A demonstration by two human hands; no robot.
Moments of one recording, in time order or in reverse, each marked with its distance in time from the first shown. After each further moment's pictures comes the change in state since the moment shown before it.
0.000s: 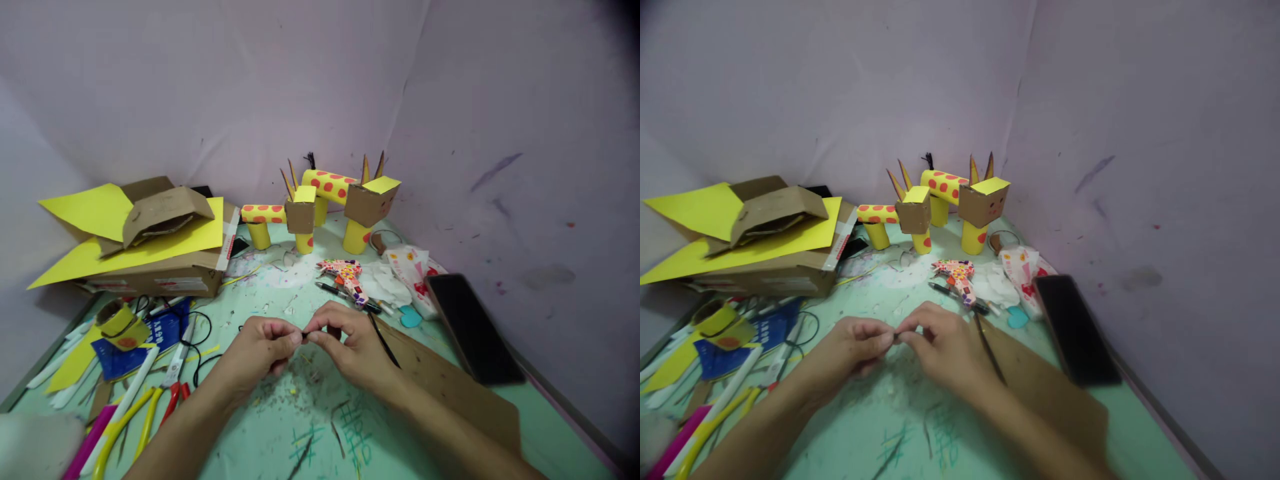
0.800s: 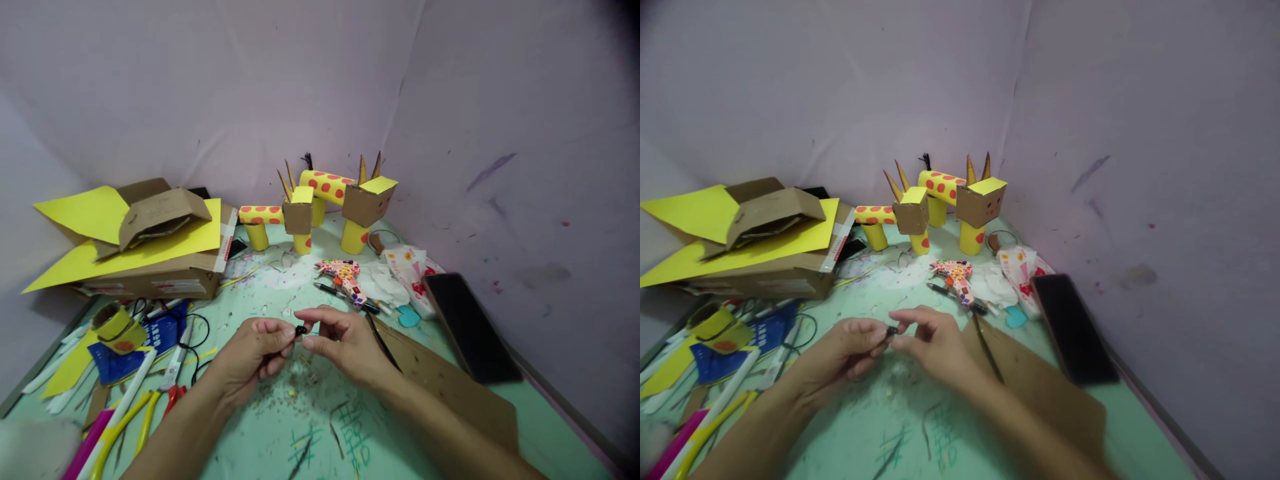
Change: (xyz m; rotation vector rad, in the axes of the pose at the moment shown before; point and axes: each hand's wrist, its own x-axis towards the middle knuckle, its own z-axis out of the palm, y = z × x) left_hand 0.002 -0.002 -0.005 -0.249 -0.054 -0.034; right_hand 0.006 -0.002 0.003 0.337 -0.014 0.289
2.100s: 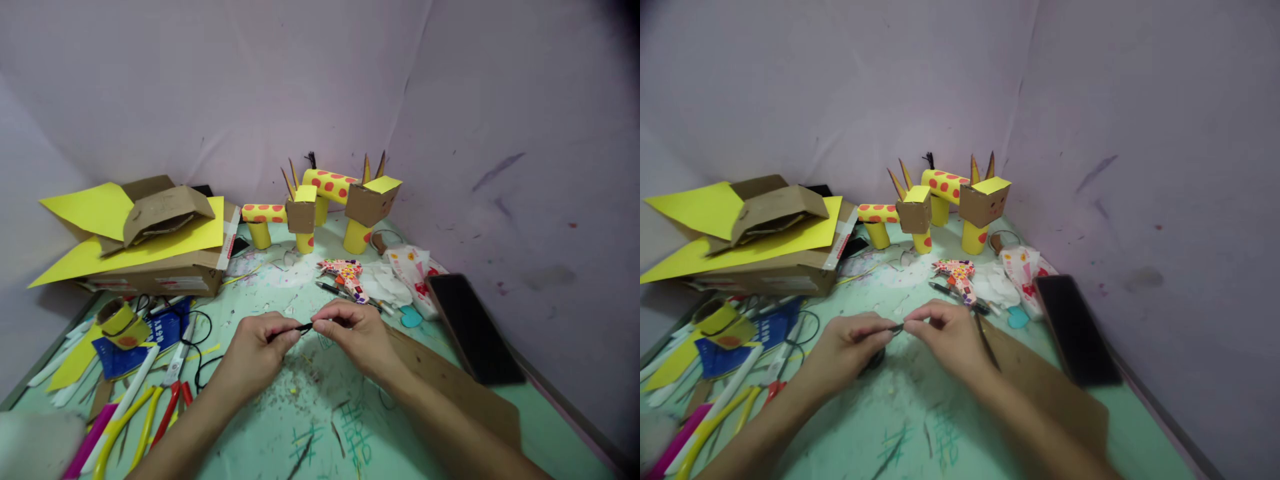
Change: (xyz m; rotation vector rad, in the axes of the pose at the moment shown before) left_hand -0.007 0.007 0.006 0.850 0.177 0.413; right_hand 0.001 0.001 -0.007 -0.108 0.155 -0.036
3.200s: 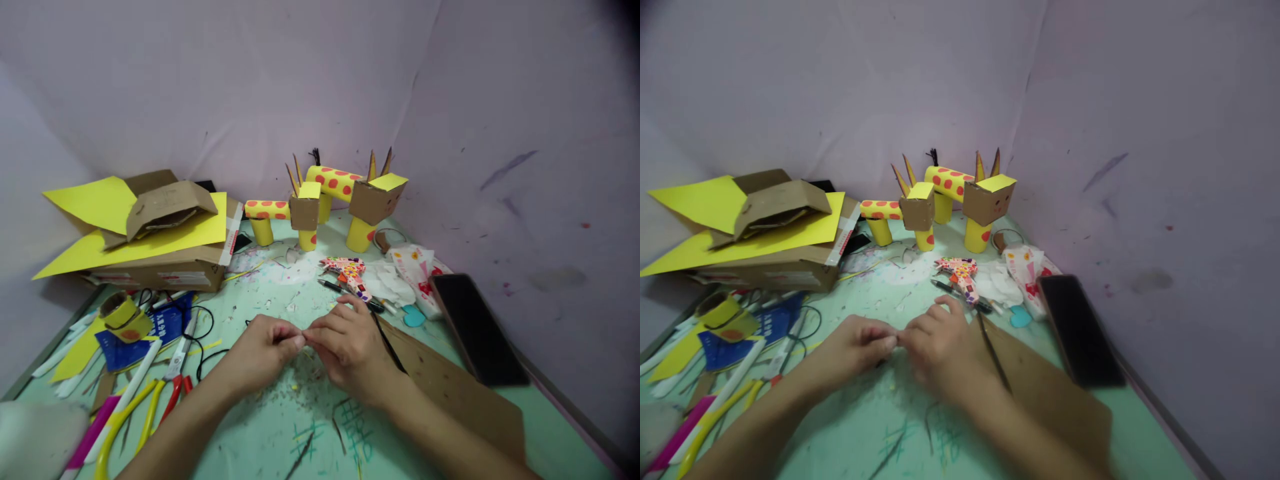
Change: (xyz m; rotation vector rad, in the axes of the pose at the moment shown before) left_hand 0.003 -0.004 0.000 -0.142 -0.276 -0.223; right_hand -0.010 0.006 0.004 -0.713 -0.062 -0.749
